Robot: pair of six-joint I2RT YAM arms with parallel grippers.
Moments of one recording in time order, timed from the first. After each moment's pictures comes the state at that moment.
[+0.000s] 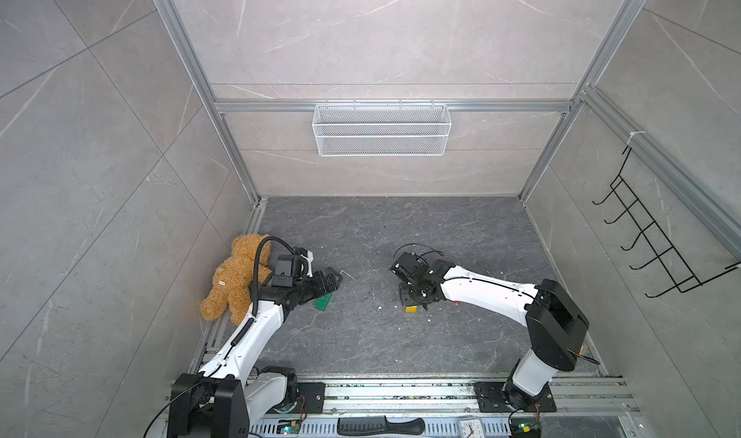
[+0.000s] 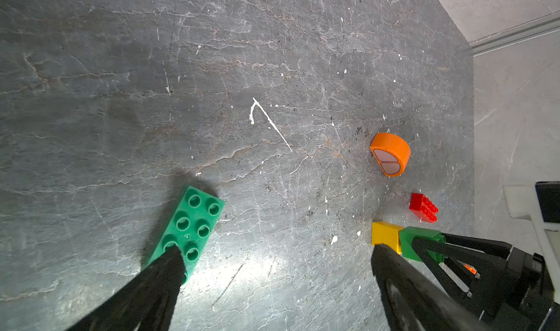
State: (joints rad) left arm -0.15 1.10 0.64 -0.42 0.37 -0.48; right arm 0.86 1.72 1.19 -0.76 0.18 0.68
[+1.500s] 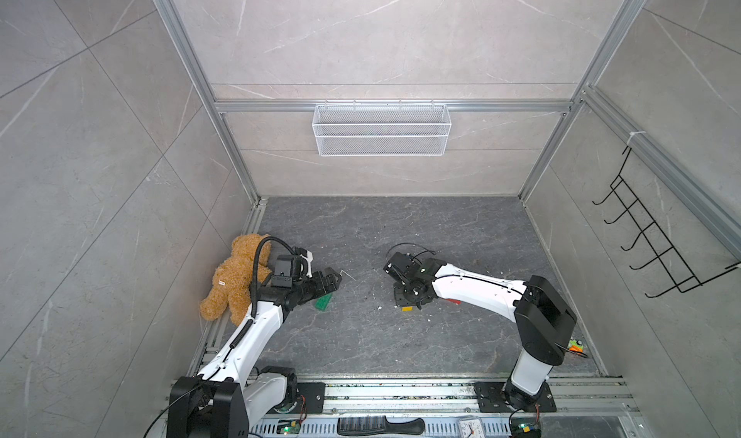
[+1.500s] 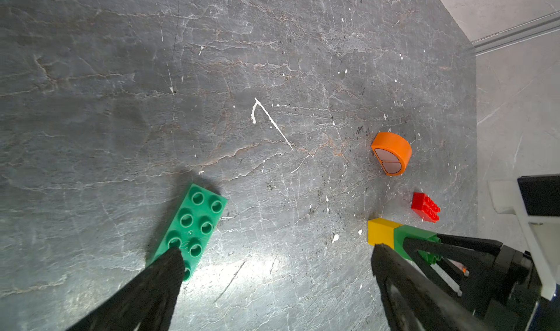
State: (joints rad) left arm -0.15 1.09 0.64 -0.44 0.36 -0.48; right arm 0.91 1.81 1.27 -0.79 0.14 0.75
